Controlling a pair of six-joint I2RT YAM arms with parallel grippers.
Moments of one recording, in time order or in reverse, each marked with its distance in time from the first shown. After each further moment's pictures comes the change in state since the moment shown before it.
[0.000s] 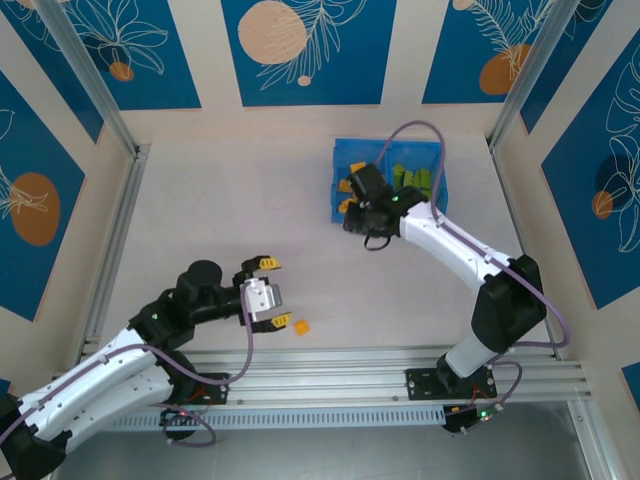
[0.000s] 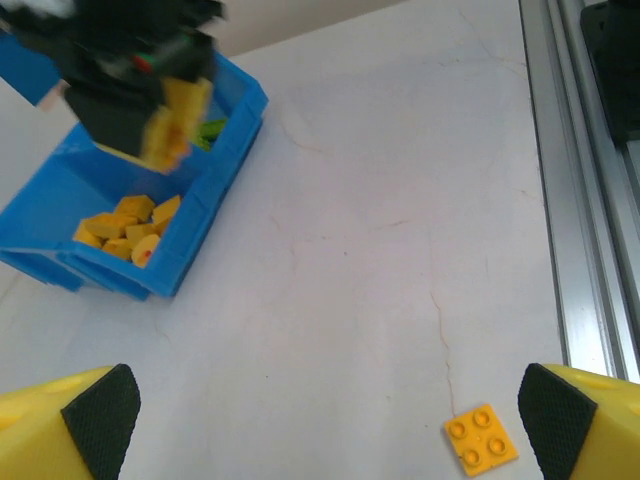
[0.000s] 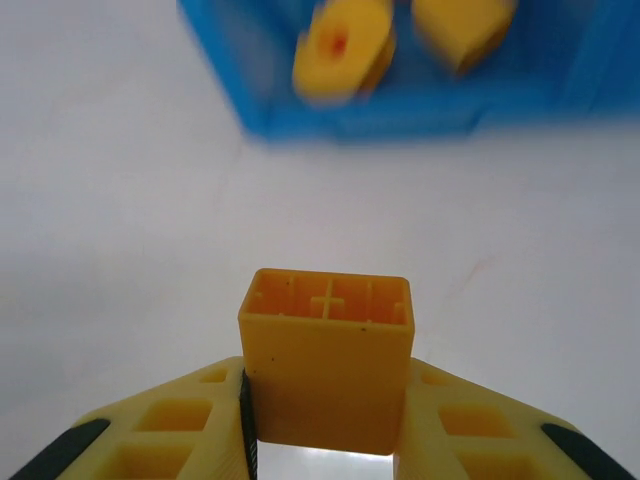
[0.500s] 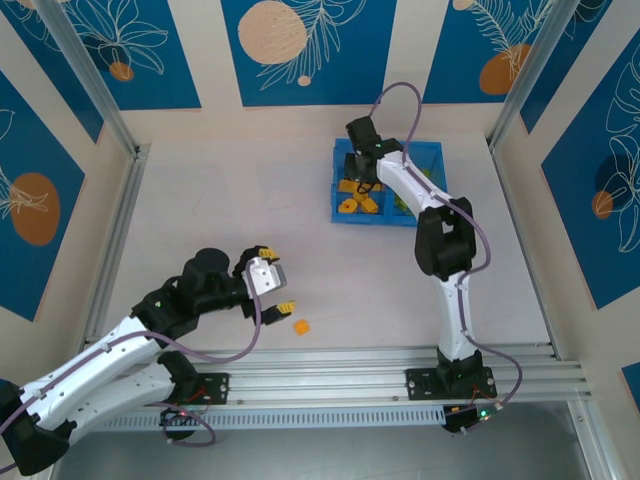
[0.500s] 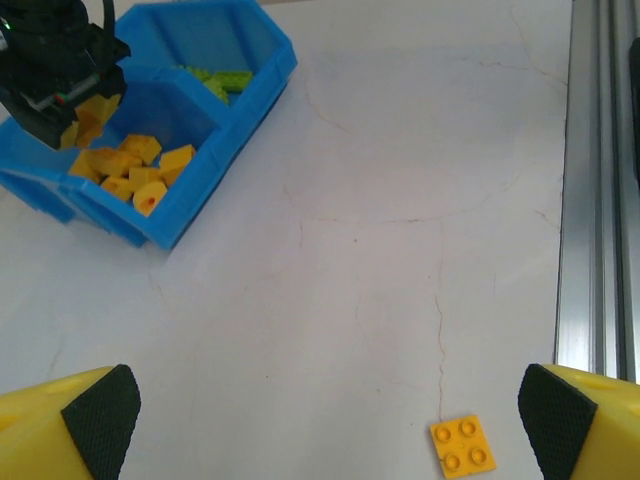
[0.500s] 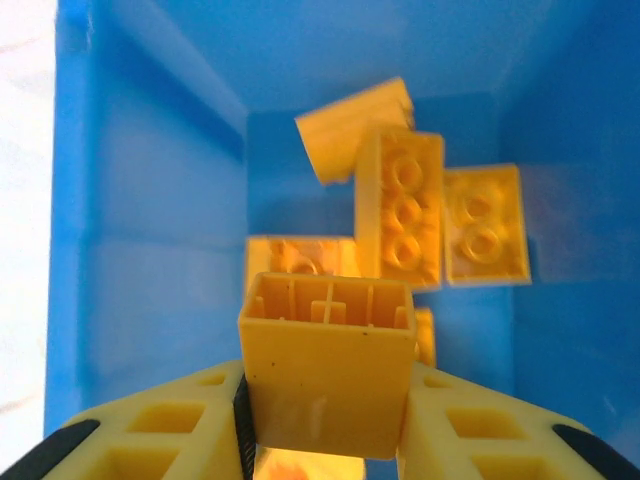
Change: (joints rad) left arm 0.000 0.083 0.117 -0.086 -0.076 -0.182; right arm -0.185 0.661 0.690 0.002 0.003 -0.191
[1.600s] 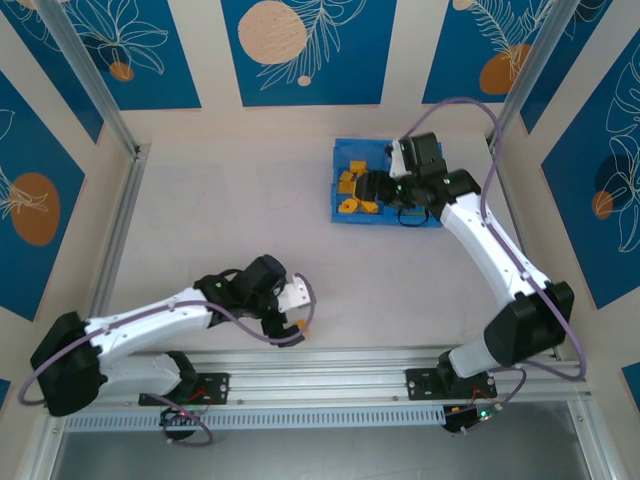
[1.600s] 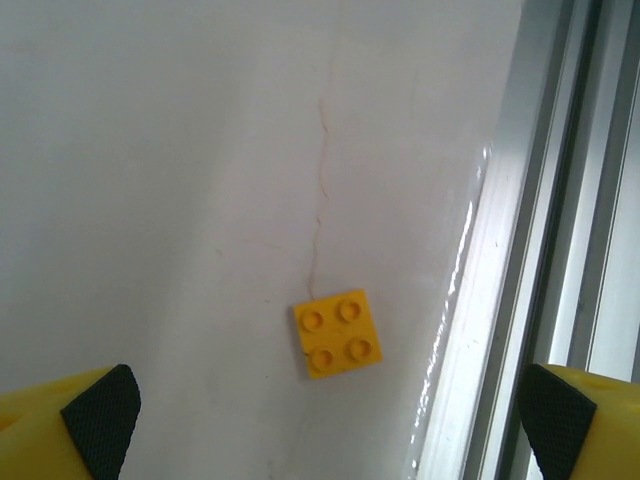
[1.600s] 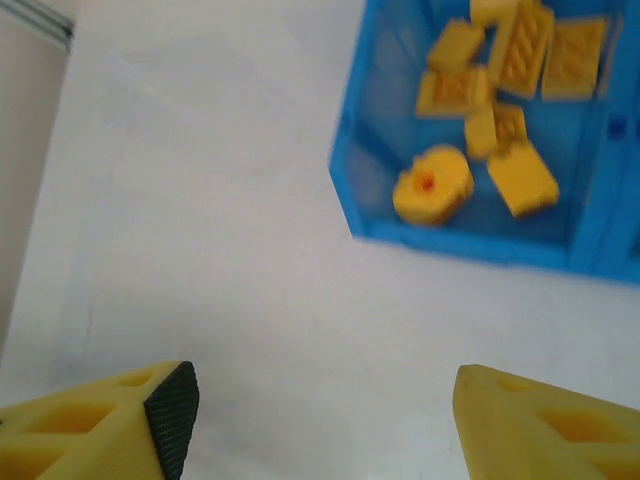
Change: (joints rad) left arm -0.148 0.455 0.050 -0.142 -0.026 -0.100; right arm -0.022 -0.830 -0.681 0.002 -0.371 -0.044
